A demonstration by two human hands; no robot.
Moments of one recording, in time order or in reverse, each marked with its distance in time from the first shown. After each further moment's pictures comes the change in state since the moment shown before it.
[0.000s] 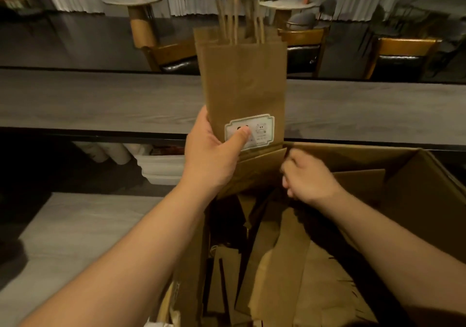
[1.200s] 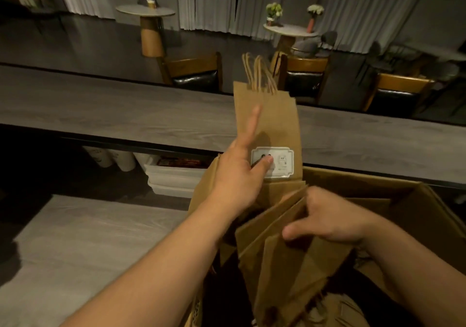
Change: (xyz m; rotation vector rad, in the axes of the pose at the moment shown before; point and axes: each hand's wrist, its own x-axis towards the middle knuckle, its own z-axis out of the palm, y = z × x) left_hand 0.003 0.006 -0.006 0.237 -0.231 0.038; right_hand -0.020 -0.022 -0.027 -0.169 -0.548 -0.168
